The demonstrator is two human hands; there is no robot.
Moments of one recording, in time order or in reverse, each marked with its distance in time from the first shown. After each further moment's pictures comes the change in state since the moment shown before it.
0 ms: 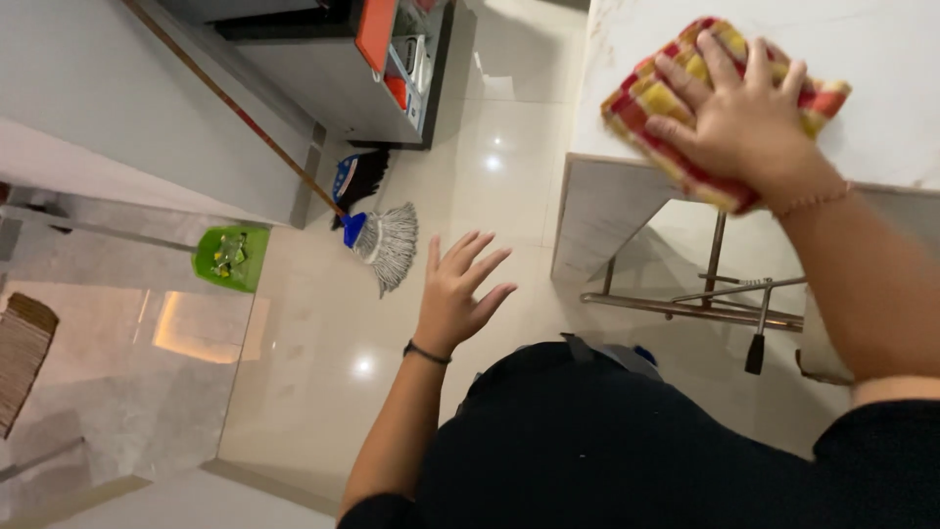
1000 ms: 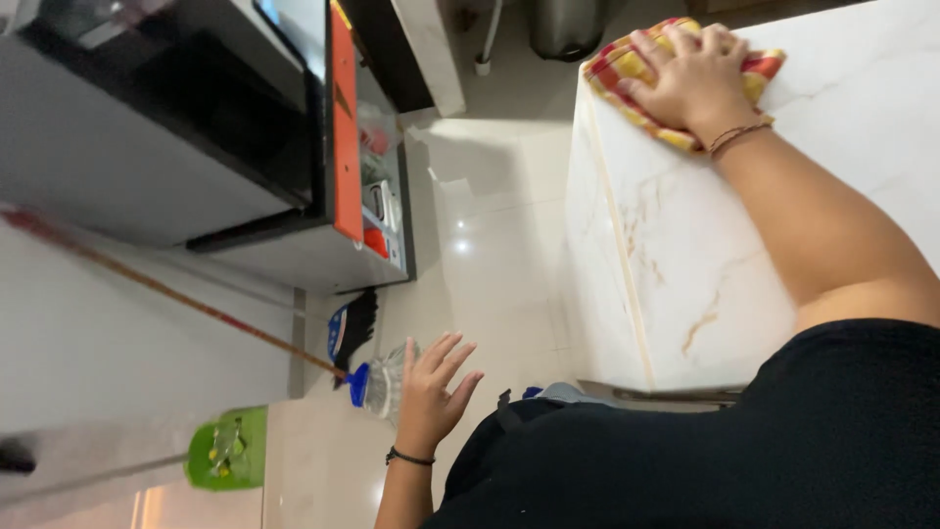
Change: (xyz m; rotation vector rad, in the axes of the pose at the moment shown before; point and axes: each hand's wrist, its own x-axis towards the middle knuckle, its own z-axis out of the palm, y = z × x) left_hand 0.154 -0.224 -0.017 -0.078 -0.116 -0.029; right_hand 0.309 0.072 0.022 -0.033 0.211 0.349
